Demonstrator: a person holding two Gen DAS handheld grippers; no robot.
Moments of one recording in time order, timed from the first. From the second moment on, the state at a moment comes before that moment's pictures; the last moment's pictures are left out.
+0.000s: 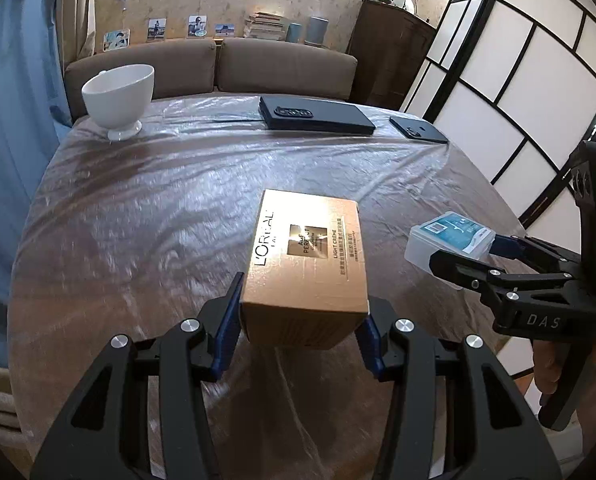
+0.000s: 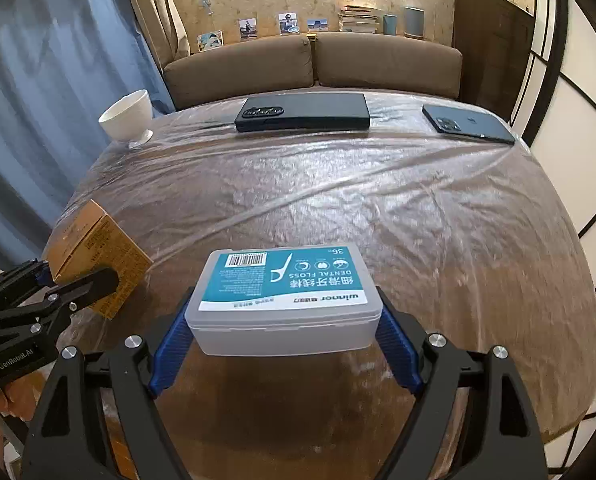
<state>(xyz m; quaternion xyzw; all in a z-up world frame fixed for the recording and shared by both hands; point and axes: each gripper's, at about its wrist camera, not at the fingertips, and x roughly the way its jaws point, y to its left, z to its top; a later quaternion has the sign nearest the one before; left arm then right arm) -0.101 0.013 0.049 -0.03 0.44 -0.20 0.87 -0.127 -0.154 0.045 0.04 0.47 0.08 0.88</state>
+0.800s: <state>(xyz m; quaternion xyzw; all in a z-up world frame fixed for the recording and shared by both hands) -0.197 -0.001 0.050 -0.01 0.44 -0.20 0.87 -0.215 -0.170 0.054 0.06 0.47 0.12 0.87</state>
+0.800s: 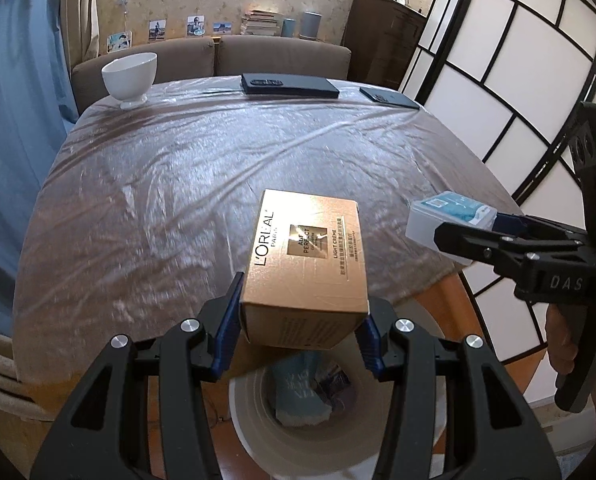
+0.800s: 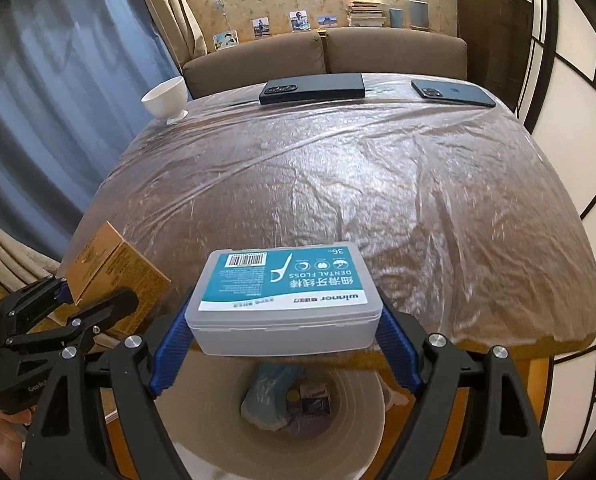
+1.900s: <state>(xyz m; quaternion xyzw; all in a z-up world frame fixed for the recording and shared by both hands) -0.269 -0.033 0.019 0.01 0.49 -0.20 0.85 -0.282 -0.183 0.012 0.04 0.54 0.14 0.83</state>
